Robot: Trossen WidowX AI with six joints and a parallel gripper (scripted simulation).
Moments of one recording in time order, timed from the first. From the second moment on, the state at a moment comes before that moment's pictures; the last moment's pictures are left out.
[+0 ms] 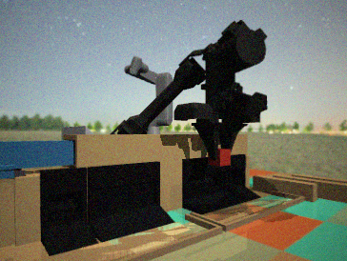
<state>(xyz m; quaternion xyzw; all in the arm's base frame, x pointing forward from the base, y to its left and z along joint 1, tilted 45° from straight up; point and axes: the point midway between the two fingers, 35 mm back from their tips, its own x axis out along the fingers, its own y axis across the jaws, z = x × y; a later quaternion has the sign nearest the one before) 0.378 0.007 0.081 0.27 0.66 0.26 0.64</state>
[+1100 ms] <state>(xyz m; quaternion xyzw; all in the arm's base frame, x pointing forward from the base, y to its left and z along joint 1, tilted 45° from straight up) 0.377 -0.061 0.105 0.35 0.47 0.21 0.78</state>
